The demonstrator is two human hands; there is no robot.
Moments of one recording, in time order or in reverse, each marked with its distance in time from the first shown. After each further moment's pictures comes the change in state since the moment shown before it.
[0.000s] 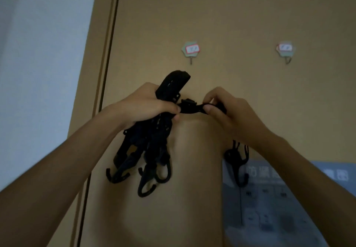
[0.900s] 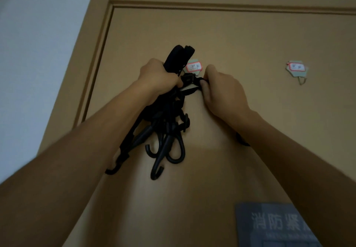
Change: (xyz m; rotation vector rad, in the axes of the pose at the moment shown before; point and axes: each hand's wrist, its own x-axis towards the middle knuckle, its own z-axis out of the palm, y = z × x) left_hand 0.128 0.018 -0.015 -0.023 0.456 0.013; right_hand 0.118 0.049 0.018 -0.587 0.286 0.041
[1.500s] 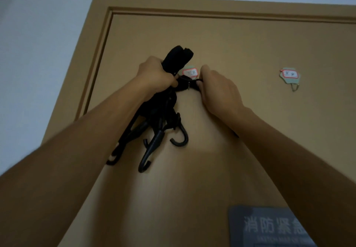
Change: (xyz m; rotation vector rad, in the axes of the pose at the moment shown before) left_hand 0.005 0.013 -0.005 0.074 0.013 0.045; right_hand 0.016 0.001 -0.007 -0.008 -0.093 0.019
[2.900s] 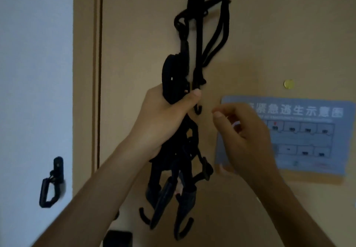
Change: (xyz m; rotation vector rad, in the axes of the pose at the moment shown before) left_hand -0.288 -0.025 0.000 -0.473 -0.213 -0.224; right_hand -0.280 -0.081 -0.089 0.764 -0.135 0.444
